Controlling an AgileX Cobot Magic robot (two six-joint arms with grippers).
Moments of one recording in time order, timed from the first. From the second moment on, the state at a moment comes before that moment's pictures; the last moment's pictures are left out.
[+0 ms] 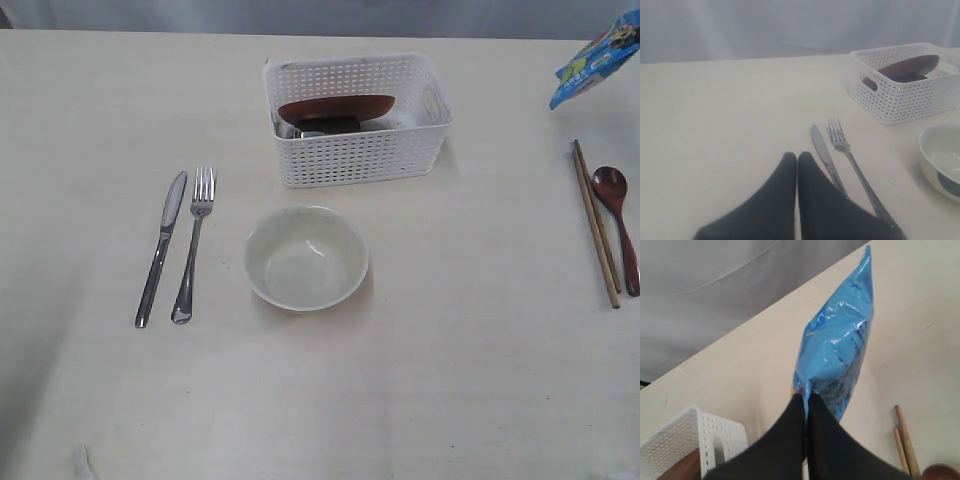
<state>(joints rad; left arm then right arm) -0.22 0.00 0.00 -0.17 0.34 0.11 -0.33 1.72 -1.10 1.16 0.51 -0.77</state>
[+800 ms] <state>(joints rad) -0.22 0.00 0.00 -0.17 0.34 0.11 -0.33 1.74 -1.10 1.09 0.46 -0.77</state>
